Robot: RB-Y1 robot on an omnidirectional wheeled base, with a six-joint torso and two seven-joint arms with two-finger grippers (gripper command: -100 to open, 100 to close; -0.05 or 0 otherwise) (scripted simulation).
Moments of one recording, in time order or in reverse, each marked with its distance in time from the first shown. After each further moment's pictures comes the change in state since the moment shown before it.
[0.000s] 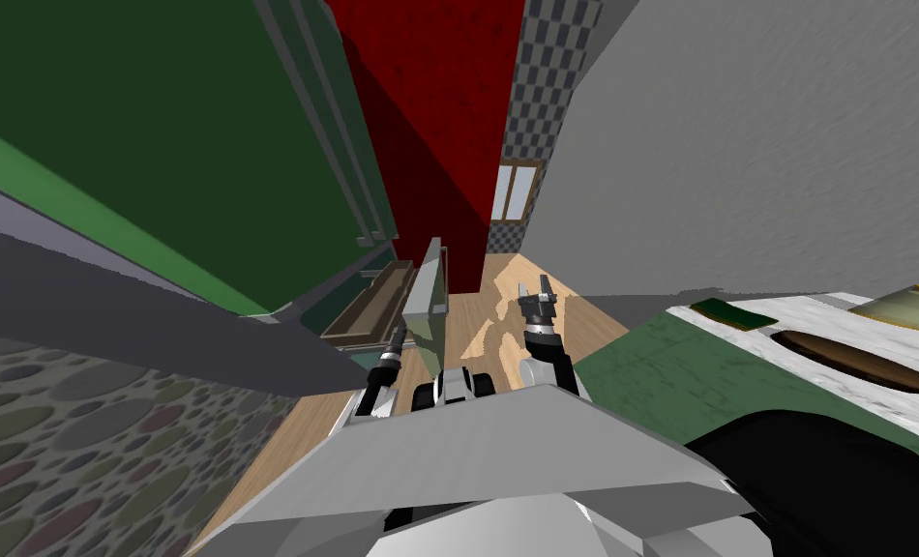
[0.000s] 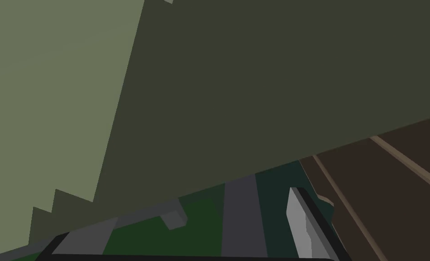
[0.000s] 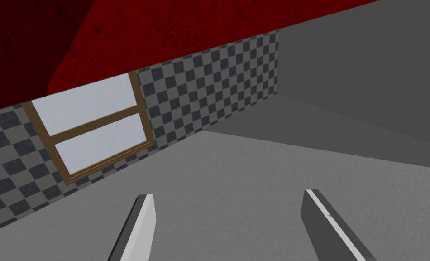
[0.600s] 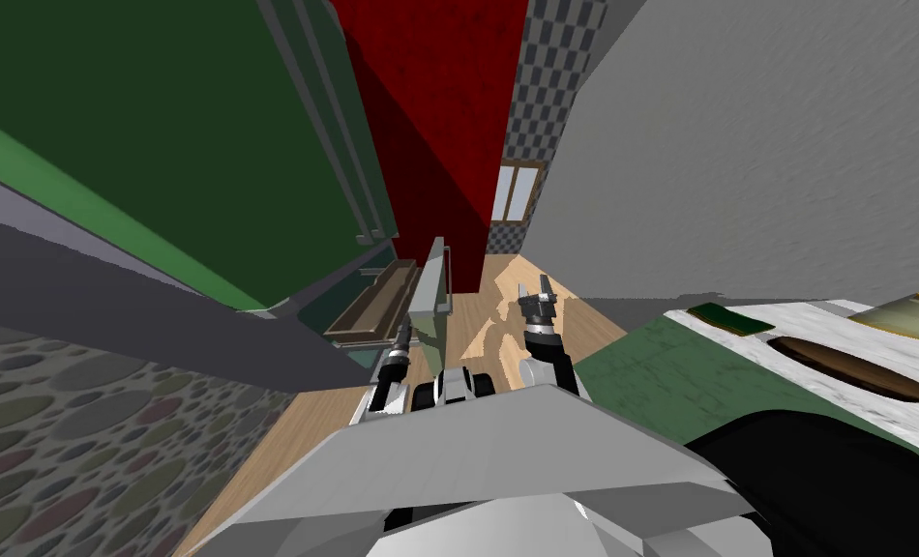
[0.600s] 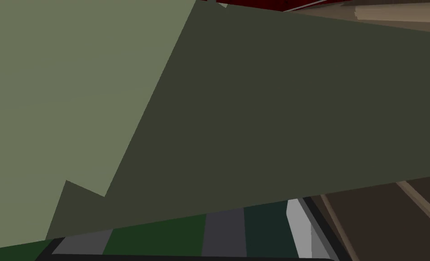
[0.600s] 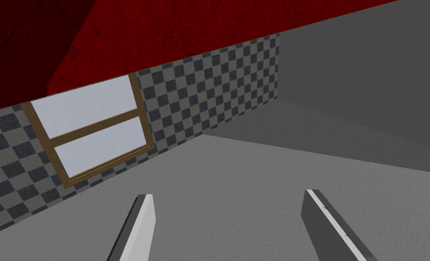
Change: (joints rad) left arm 0.007 -0.133 0.007 -0.003 -0.001 0.004 -0.003; right arm 0.000 0.000 0.000 0.000 0.000 0.000 0.000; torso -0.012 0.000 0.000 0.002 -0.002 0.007
